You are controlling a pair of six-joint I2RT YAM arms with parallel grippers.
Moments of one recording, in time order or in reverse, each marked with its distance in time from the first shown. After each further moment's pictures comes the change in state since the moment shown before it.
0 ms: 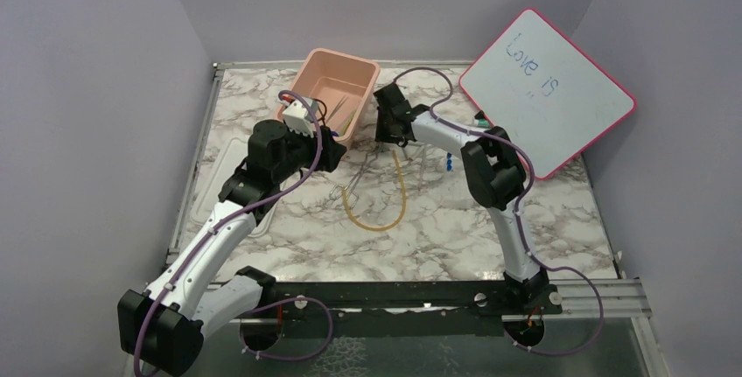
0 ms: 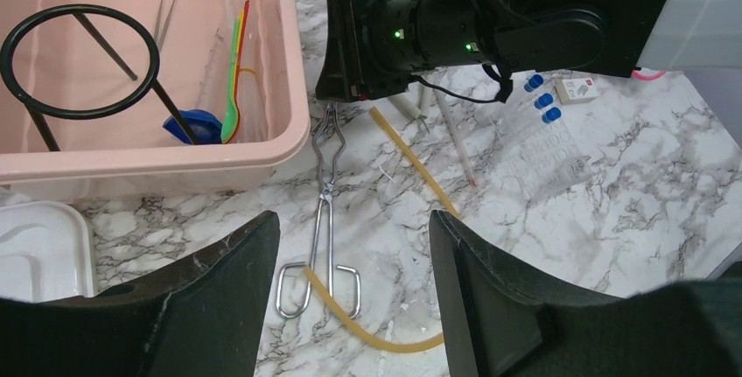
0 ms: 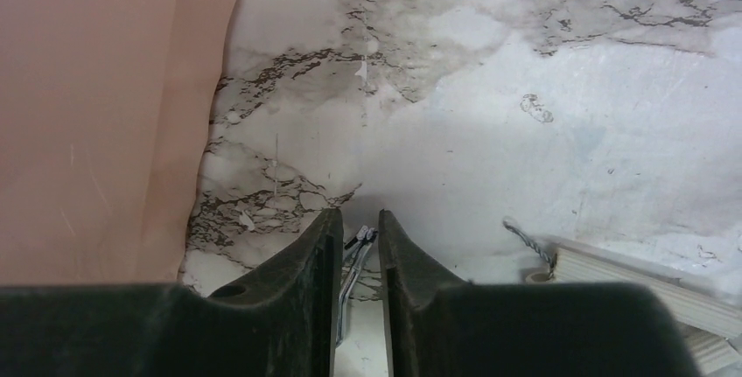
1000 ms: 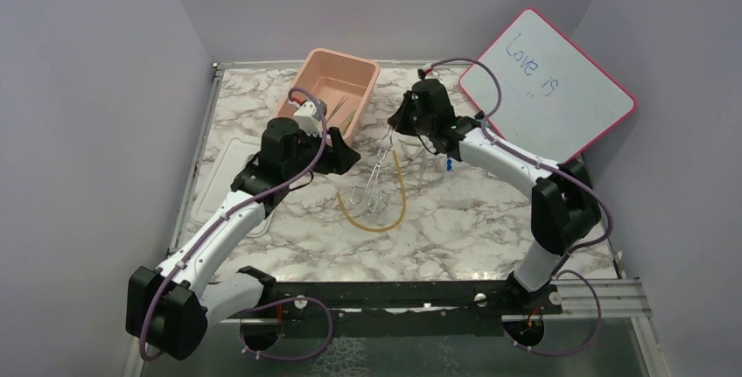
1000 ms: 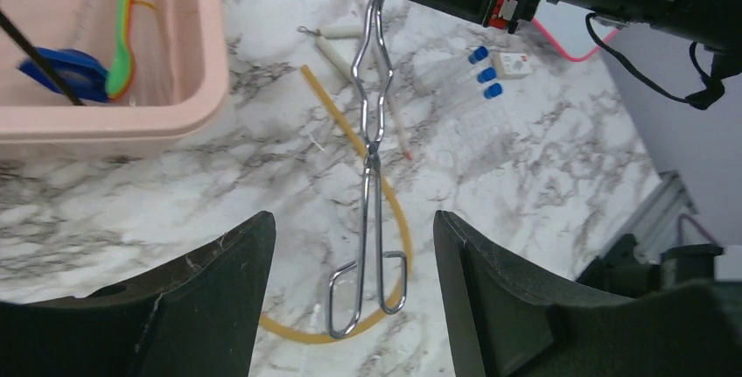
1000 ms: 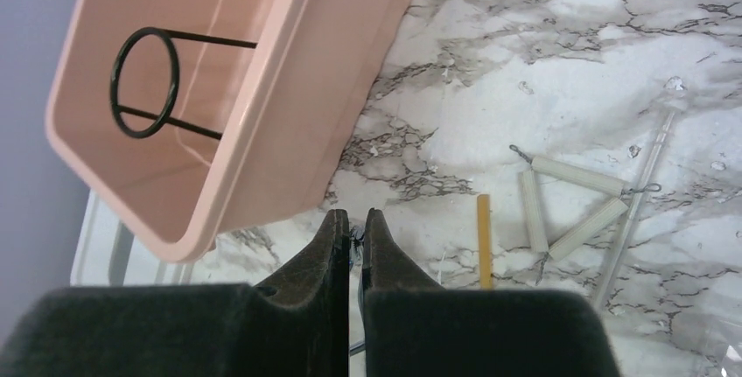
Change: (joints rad) left arm -0.008 0.094 -0.008 0.025 0.113 -0.132; right arm -0.010 -0.526 -0.437 0.271 -0.031 0.030
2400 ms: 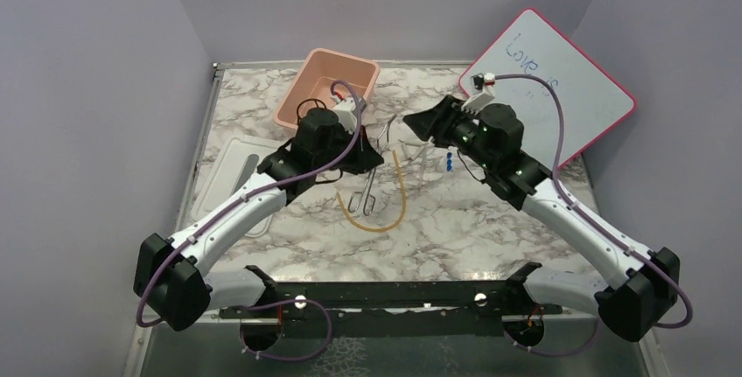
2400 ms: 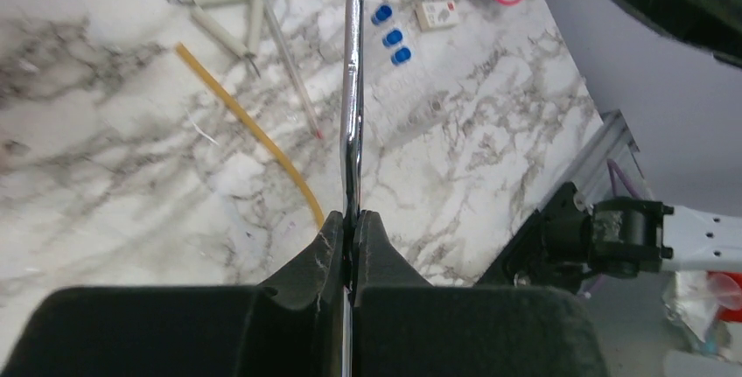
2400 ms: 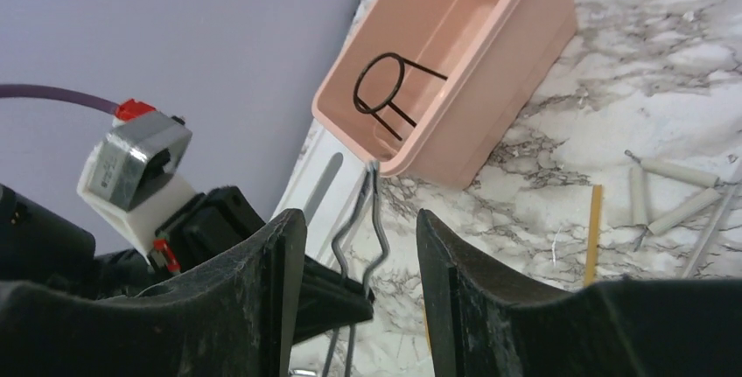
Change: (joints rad) left arm -0.226 0.161 0.133 -0.045 0.006 -0.130; right arm 0.000 -0.567 -0.333 0.148 -0.156 0.093
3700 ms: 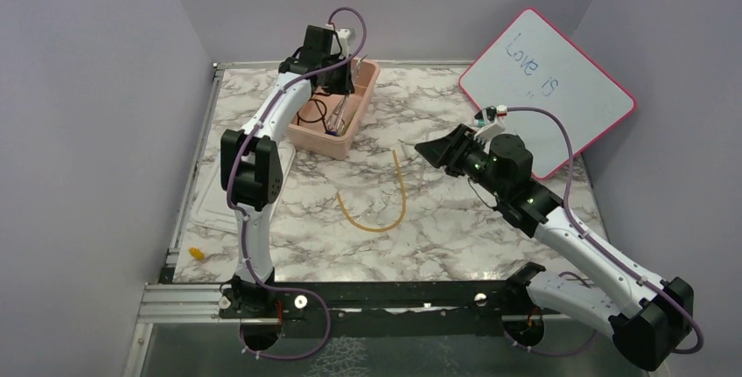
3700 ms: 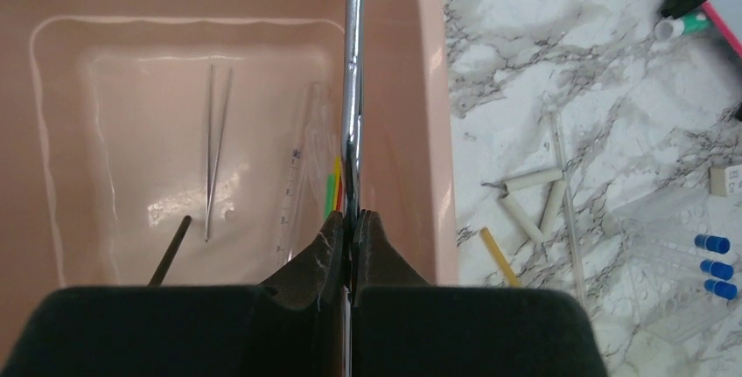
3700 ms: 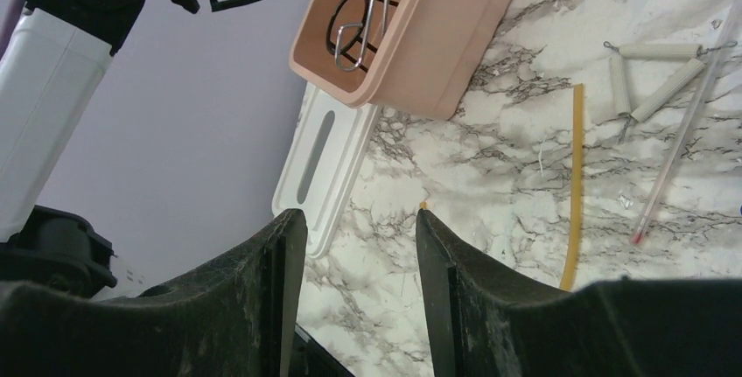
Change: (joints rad) left arm 0.356 0.874 1.057 -0.419 -0.047 0.386; right arm 0.000 -0.238 -0.244 -0.032 0.008 0.130
